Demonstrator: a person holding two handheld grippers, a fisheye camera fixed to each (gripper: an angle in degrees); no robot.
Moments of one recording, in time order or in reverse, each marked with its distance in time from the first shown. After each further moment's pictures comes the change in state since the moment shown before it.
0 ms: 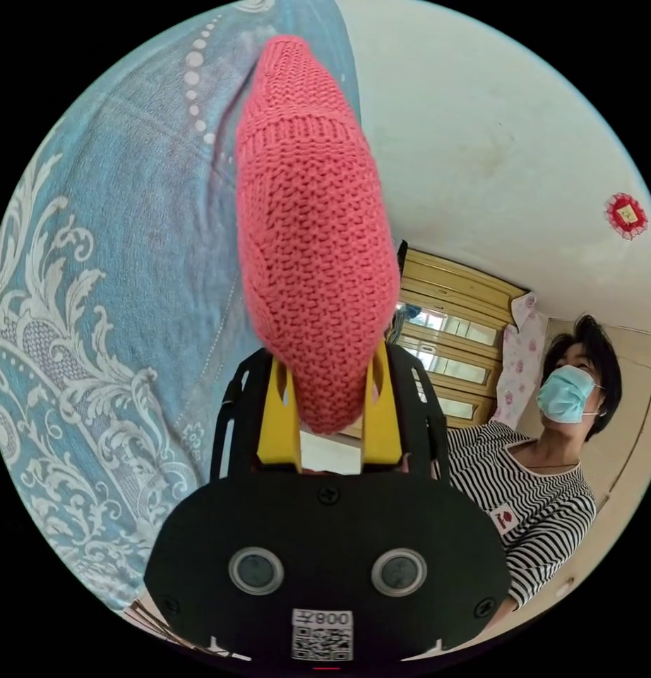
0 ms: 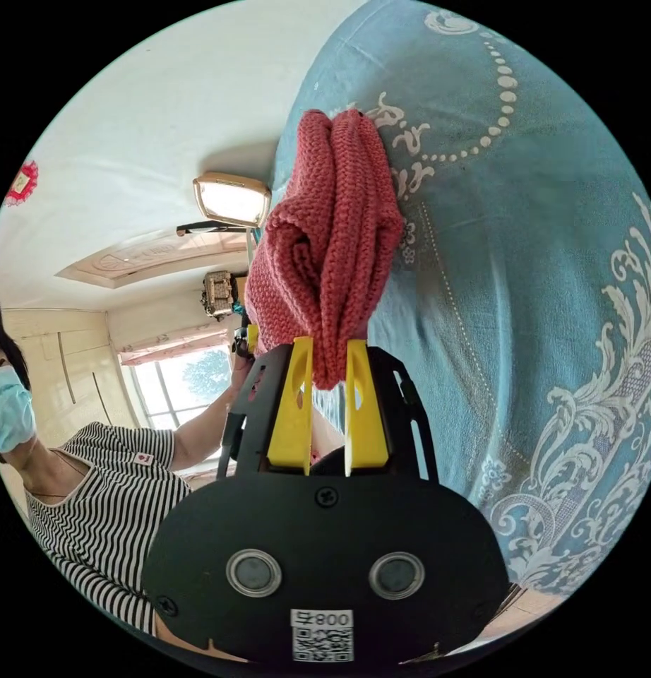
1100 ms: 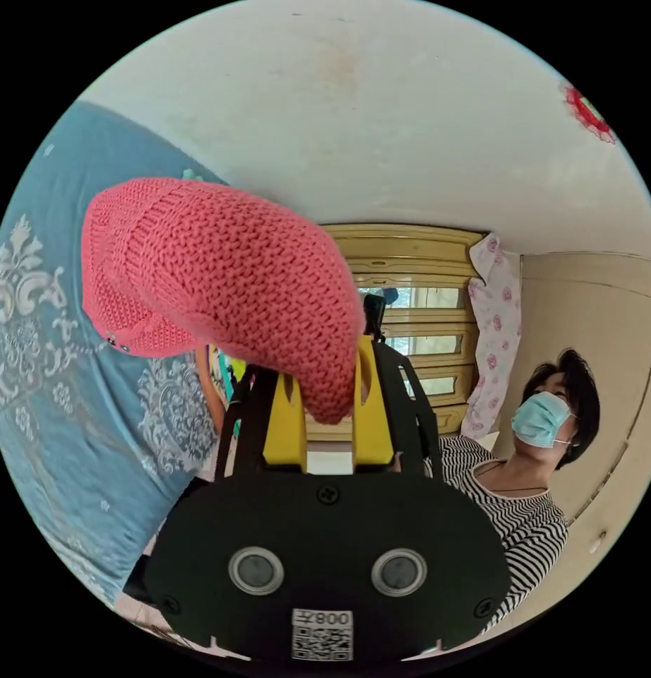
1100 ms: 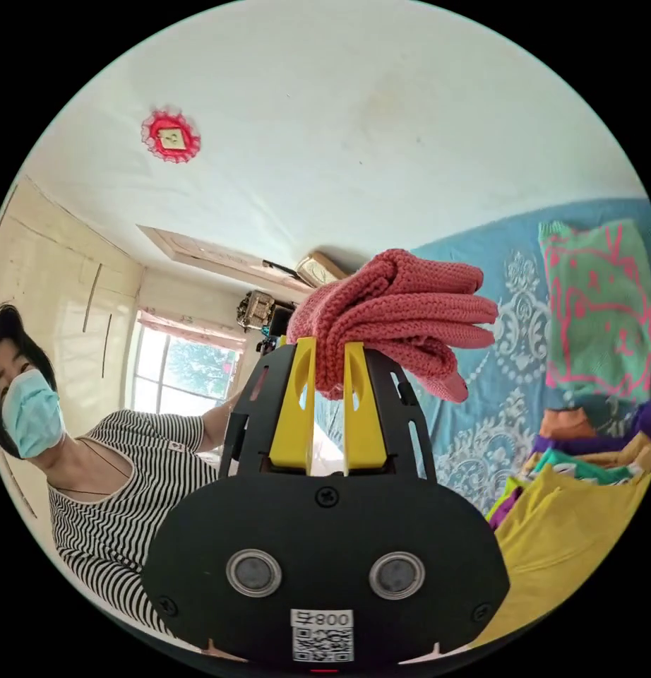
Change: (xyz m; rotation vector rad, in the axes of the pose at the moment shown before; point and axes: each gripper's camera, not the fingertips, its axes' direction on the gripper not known) left arm 0.354 -0.204 0.270 -0.072 0.070 0.289; right arm -0.007 -0.080 -0.419 0.202 0.049 -0.392
